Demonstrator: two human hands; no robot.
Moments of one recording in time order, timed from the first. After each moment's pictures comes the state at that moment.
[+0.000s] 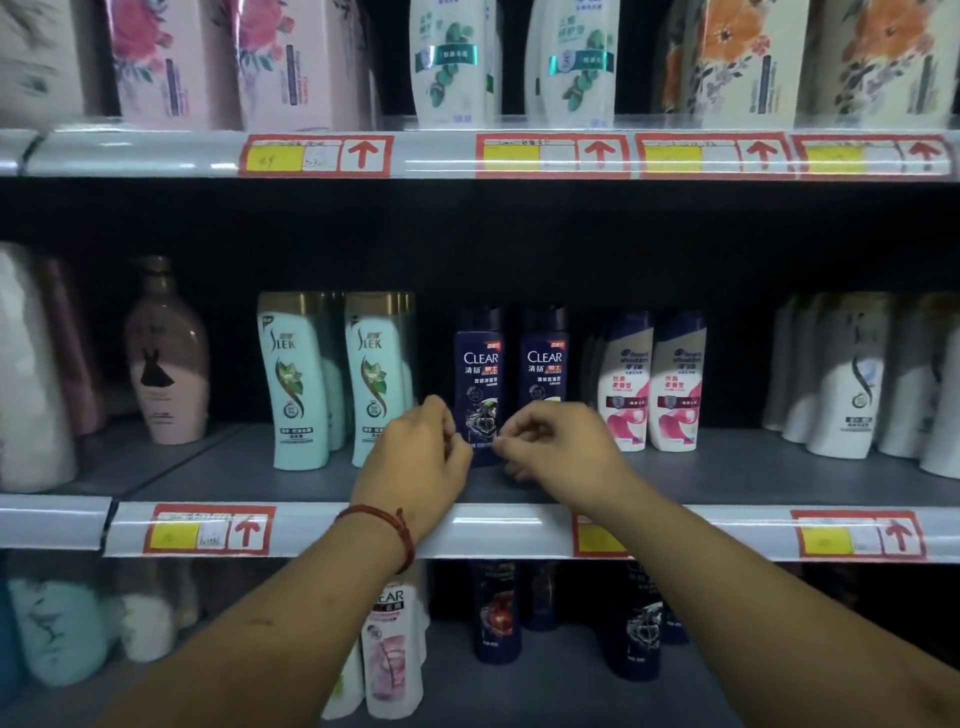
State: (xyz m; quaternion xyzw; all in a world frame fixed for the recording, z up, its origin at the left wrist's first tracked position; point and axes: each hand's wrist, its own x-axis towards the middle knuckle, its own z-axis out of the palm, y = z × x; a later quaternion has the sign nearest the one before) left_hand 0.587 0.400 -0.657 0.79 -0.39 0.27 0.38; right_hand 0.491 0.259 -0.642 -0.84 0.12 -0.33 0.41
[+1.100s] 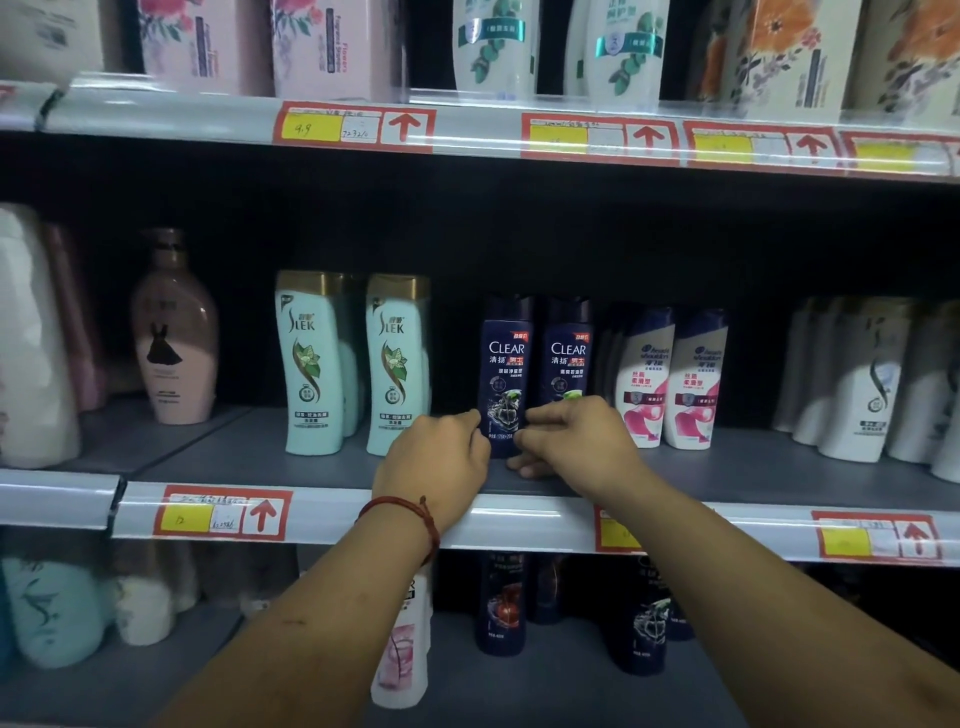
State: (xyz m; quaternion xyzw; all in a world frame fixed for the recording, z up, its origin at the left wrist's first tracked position) left_hand 0.585 0.405 -0.661 0.84 -0.38 0.22 0.34; right_hand 0.507 0.260 -0.647 -0.79 0.18 -0.29 0.51
